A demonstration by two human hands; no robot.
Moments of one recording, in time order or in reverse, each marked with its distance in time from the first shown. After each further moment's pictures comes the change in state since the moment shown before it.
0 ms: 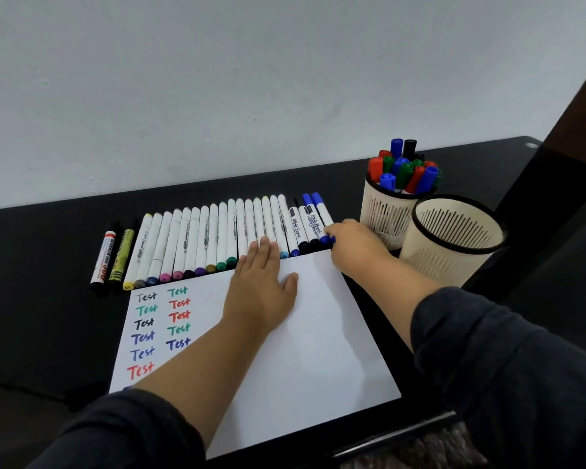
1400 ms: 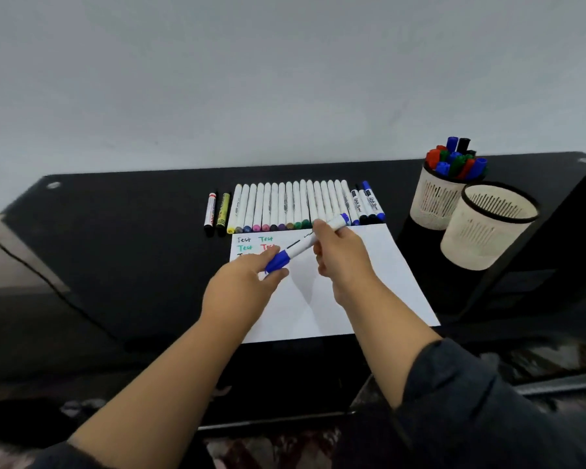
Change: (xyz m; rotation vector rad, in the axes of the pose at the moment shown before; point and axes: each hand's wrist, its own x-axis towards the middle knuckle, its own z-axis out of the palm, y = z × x) left_hand -0.147 -0.055 -0.096 -0.232 0.116 -0.288; right_hand -0.141 -0.132 0.007 1.435 0.001 0.220
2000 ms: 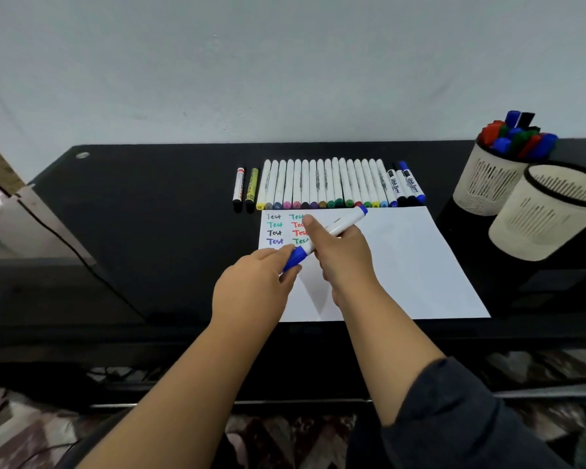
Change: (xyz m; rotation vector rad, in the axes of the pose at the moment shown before) left_hand -0.023 -0.030 -0.002 0.276 0.112 0.132; right_hand -0.010 0.035 0.046 -0.099 -0.008 -0.014
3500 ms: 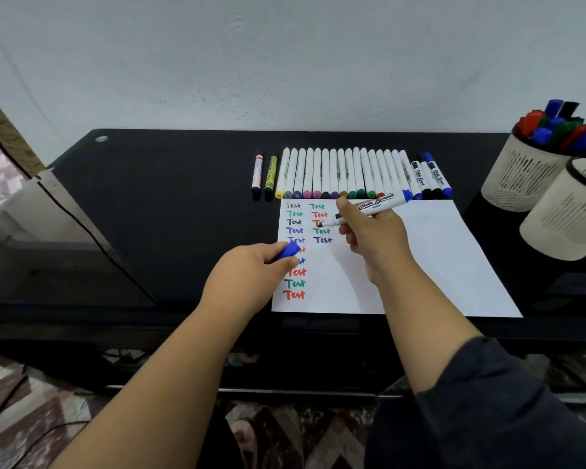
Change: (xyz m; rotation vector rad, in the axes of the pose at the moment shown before) left_hand 0.002 -0.029 -0.018 -0.407 -0.309 -0.361; right_hand 0.019 -0.001 -0.010 0.056 -0.018 -0.103
